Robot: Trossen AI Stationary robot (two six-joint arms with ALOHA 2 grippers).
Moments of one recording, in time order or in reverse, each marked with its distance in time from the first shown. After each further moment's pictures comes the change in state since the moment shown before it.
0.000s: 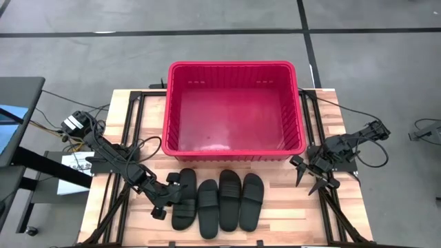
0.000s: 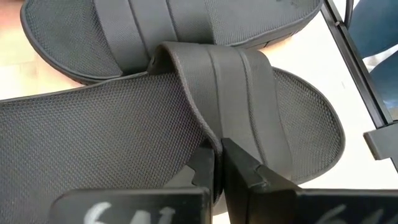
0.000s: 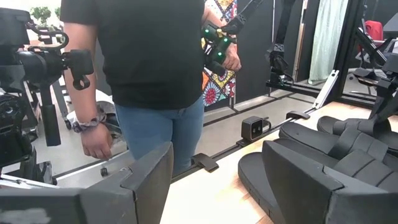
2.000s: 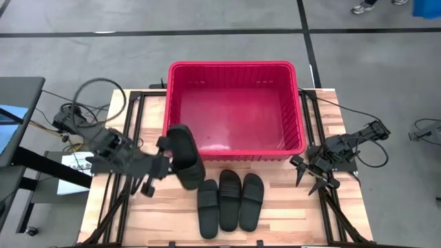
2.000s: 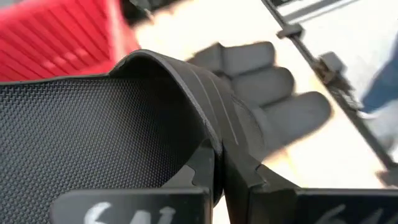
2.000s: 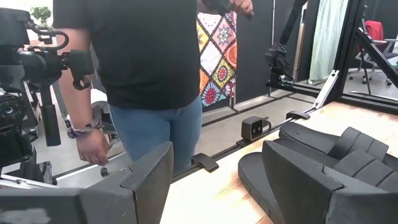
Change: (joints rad) left arm 0.181 -0.175 0.820 -0.835 -0.195 0.443; right arm 0.000 0.000 0.000 0.000 0.000 0.000
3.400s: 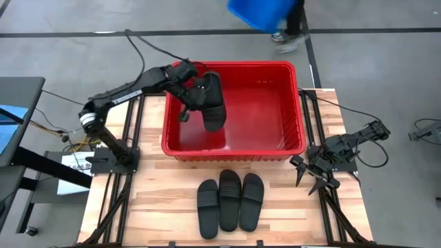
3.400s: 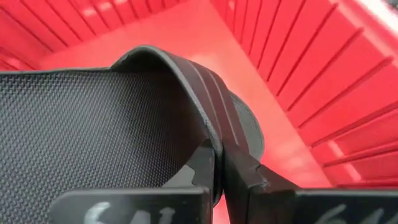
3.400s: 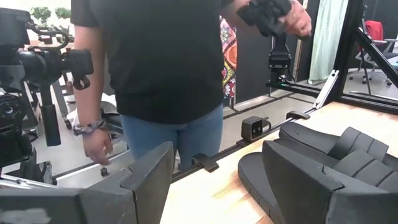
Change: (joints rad) left arm 1.076 0.396 0.105 0.060 0.824 0.869; right arm 0.000 0.000 0.000 0.000 0.000 0.000
